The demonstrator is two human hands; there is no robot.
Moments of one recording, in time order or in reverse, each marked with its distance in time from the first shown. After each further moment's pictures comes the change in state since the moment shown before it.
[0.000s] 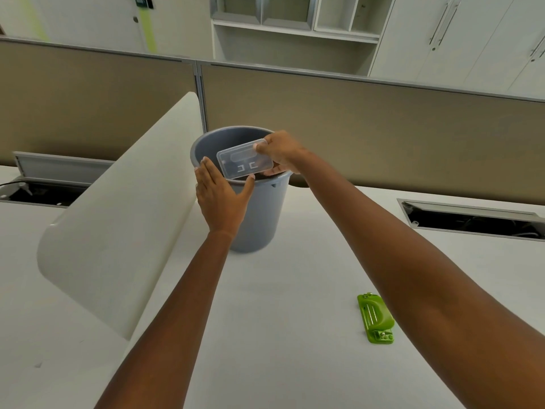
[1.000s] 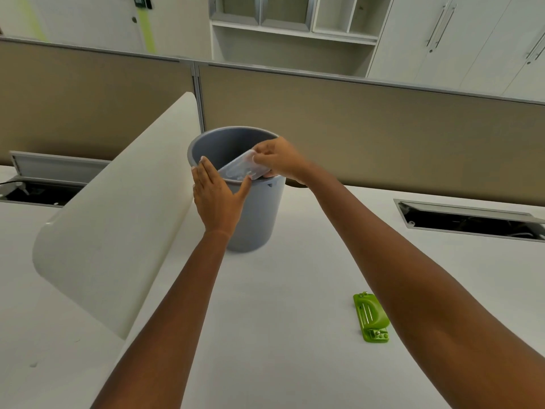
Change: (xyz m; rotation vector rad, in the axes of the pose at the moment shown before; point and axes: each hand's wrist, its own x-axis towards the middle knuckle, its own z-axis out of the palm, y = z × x) left_hand -0.001 -0.003 0.000 0.024 -0.001 0.029; right_hand -0.015 0.020 -0.005 -0.151 -0.043 -0.287
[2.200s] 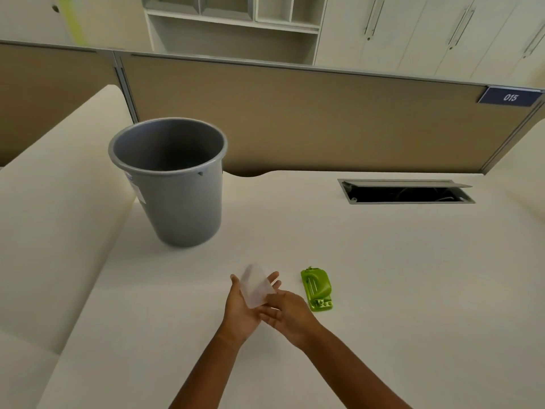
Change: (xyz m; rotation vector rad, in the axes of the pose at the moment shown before) left_hand -0.205 -0.004 0.083 -1.598 -0.978 -1.094; right_hand -0.234 0.153 0.079 1.154 0.194 0.830
